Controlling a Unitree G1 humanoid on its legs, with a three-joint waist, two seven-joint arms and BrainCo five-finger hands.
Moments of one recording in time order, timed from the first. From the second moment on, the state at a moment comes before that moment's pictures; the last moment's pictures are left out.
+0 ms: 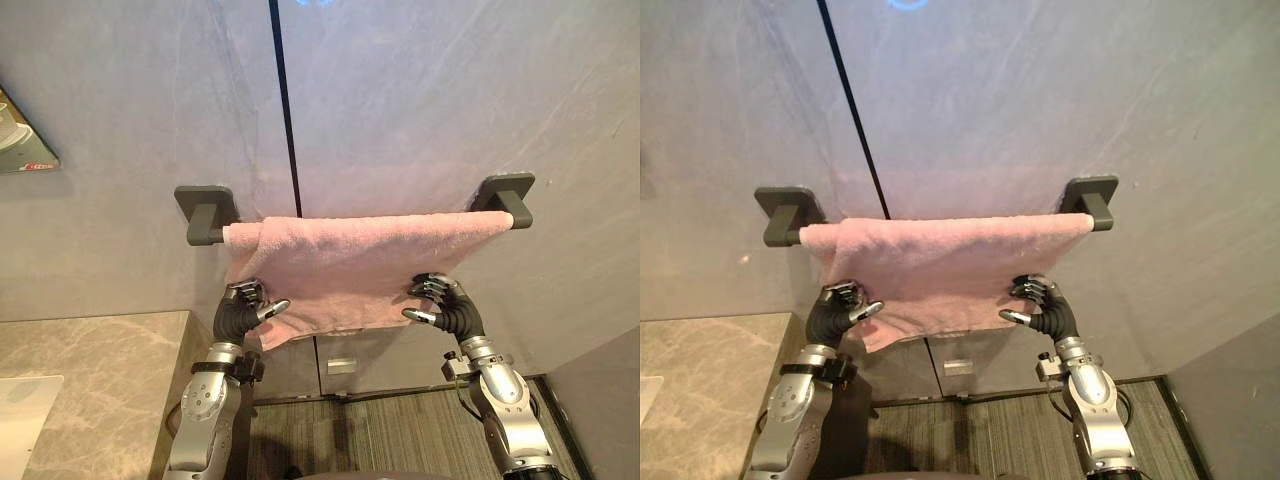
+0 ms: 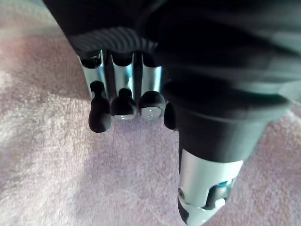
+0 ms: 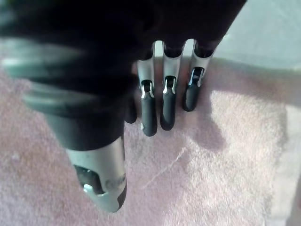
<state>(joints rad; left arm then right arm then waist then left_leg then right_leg) 0.20 0.13 -0.02 -0.10 -0.30 -0.21 -0.06 0.12 -0.20 -0.01 -0.01 0.16 -0.18 0.12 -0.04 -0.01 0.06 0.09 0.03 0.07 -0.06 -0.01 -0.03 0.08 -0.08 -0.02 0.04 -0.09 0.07</state>
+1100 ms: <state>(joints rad) 0.43 0.03 0.01 -0.21 -0.30 -0.20 -0.09 0.35 -0.05 -0.20 -0.15 0.12 -0.19 0.08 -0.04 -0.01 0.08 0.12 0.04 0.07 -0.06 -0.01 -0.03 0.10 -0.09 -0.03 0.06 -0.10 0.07</state>
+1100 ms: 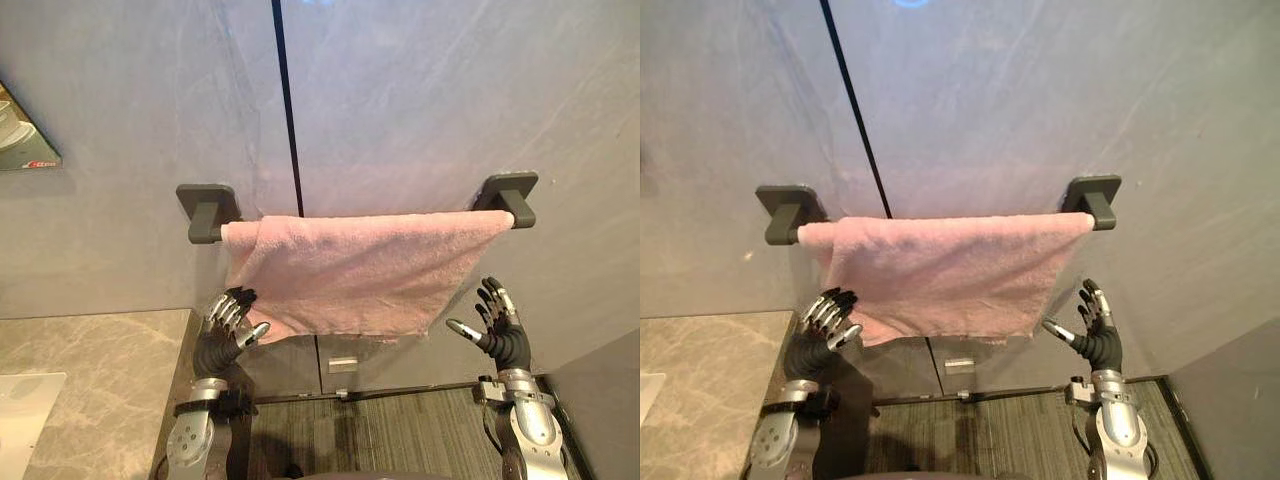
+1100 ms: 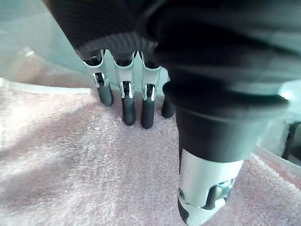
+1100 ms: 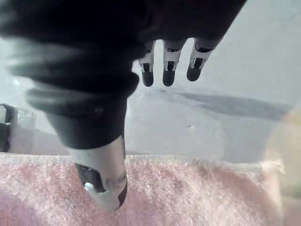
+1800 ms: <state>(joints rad) 0.48 0.02 0.01 0.20 -0.26 -0.19 -0.07 0.46 -0.05 -0.07 0.19 0.06 -0.17 0.08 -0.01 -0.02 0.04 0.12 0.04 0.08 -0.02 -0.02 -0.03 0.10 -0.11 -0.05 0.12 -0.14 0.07</state>
